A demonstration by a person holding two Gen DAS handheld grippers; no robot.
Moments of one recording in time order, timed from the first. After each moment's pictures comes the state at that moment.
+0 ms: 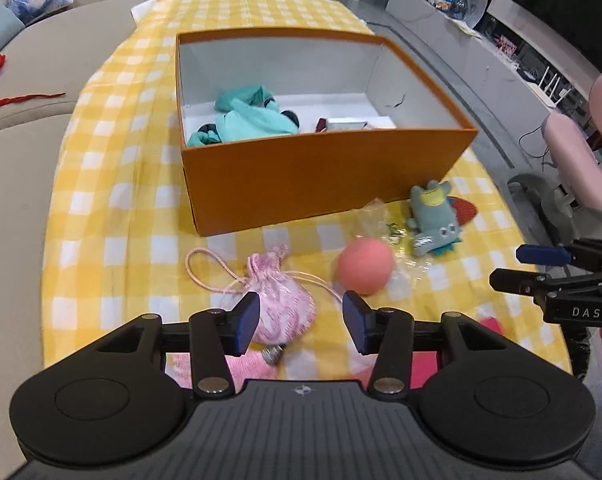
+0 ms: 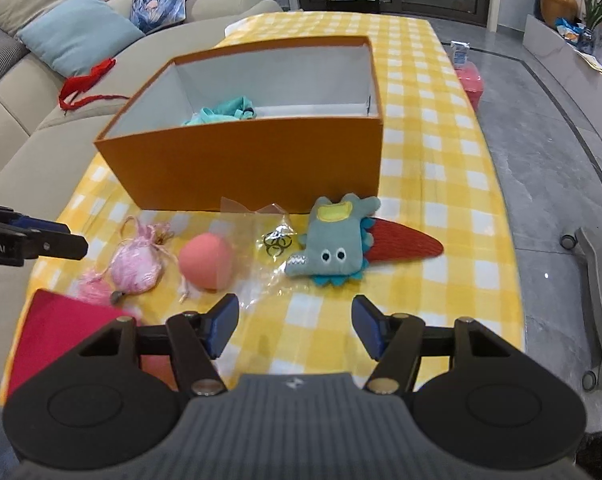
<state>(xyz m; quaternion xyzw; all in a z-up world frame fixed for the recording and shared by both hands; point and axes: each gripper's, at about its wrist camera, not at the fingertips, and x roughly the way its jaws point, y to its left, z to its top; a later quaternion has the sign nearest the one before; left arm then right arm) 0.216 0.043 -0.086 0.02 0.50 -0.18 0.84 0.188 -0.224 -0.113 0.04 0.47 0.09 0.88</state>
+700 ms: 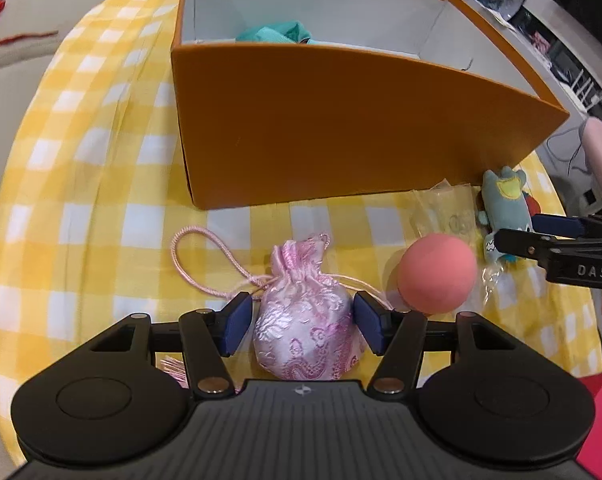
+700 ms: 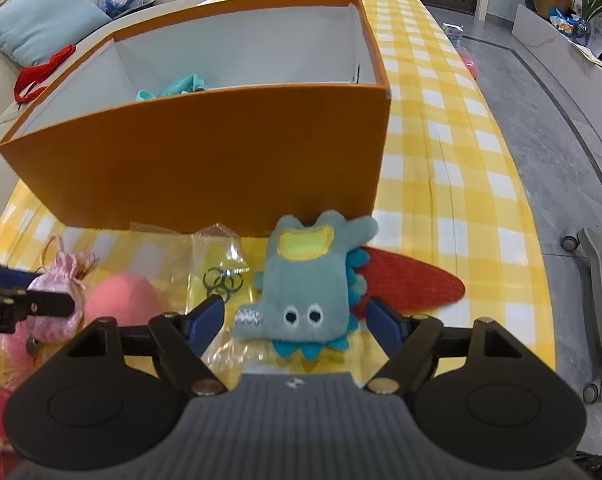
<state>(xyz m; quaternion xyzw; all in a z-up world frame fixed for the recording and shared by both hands) 0.258 0.044 -0.160 -0.02 0.55 -0.16 0.82 0.266 -0.223 -0.176 0.03 0.48 0.06 0.87</state>
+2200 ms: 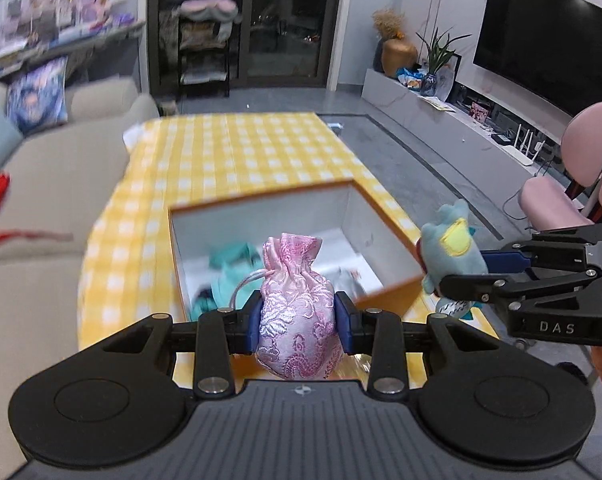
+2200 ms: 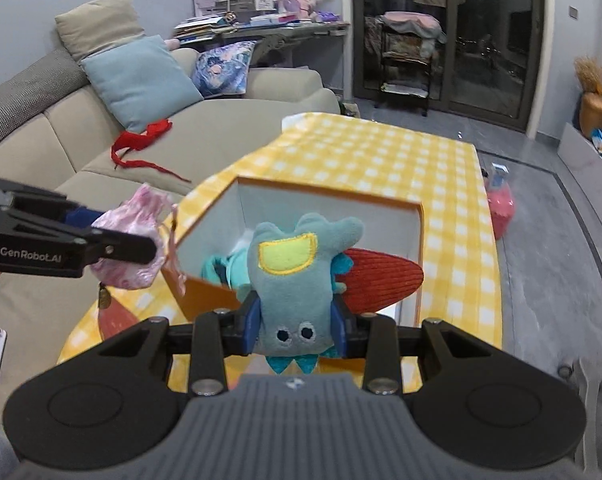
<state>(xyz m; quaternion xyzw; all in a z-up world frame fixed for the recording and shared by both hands) 0.238 0.017 0.020 0.04 0.36 -0.20 0.91 0.233 -0.196 0.003 -0.02 0.35 0.16 0.92</state>
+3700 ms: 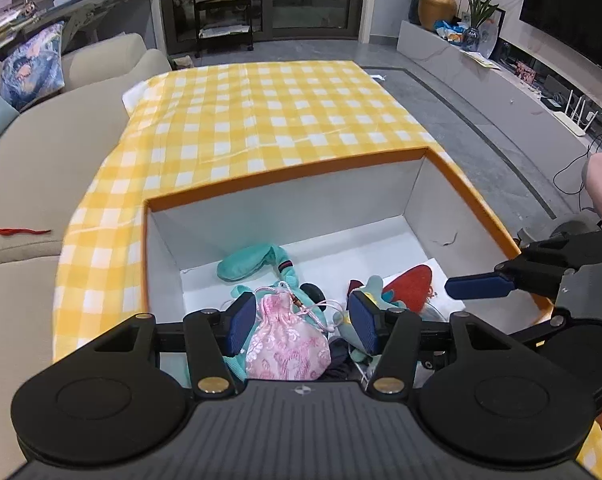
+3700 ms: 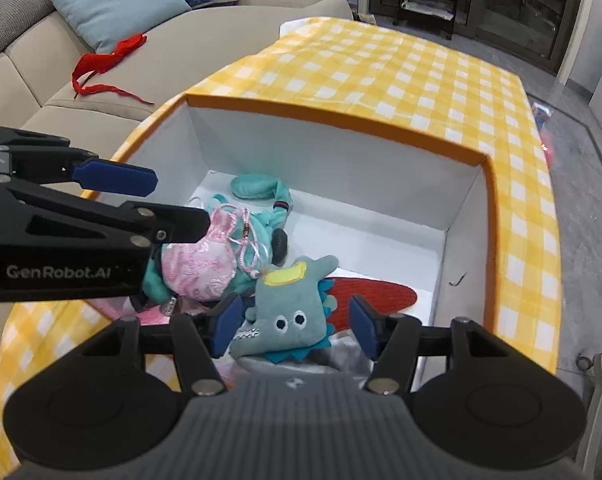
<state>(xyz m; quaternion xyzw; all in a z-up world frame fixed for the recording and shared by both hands) 0.345 -0.018 -0.049 0.07 0.43 -0.16 0.89 0.386 -0.167 -0.096 -0.05 0.47 0.16 0.87</state>
